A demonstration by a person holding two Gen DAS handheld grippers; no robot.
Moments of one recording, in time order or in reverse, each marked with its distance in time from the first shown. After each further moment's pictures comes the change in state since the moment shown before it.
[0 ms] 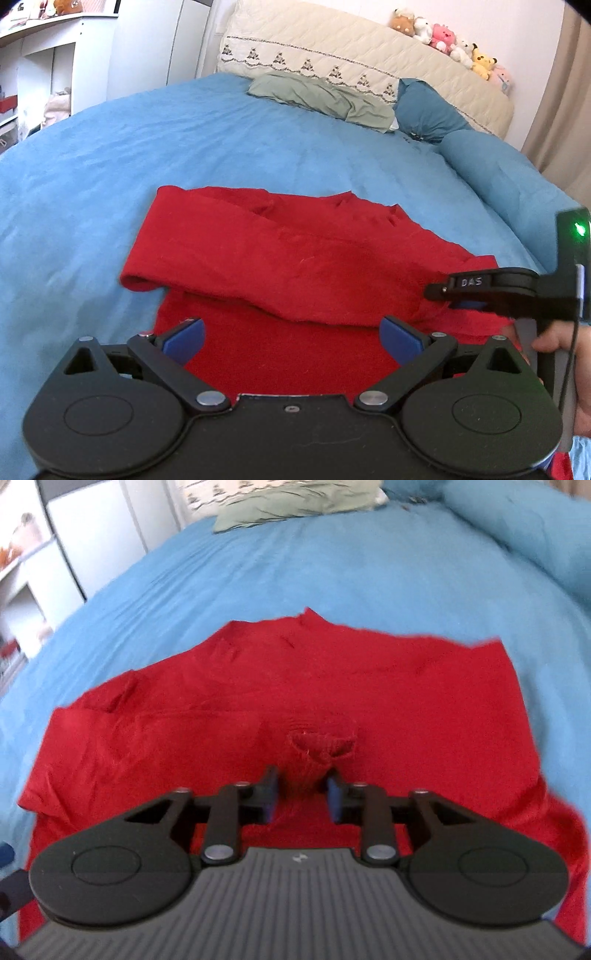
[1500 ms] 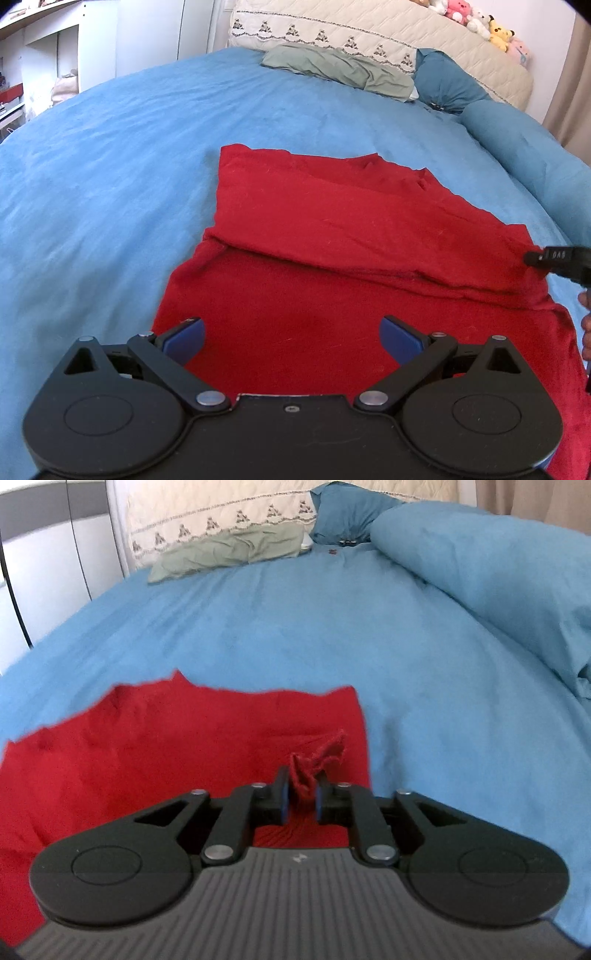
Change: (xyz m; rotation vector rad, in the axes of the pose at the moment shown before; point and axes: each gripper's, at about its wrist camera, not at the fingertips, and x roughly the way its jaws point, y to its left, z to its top) left arm 0.028 0.002 -0.011 0.022 0.087 0.074; right arm -0.012 -0.095 0.014 -0.006 -0.169 -0.202
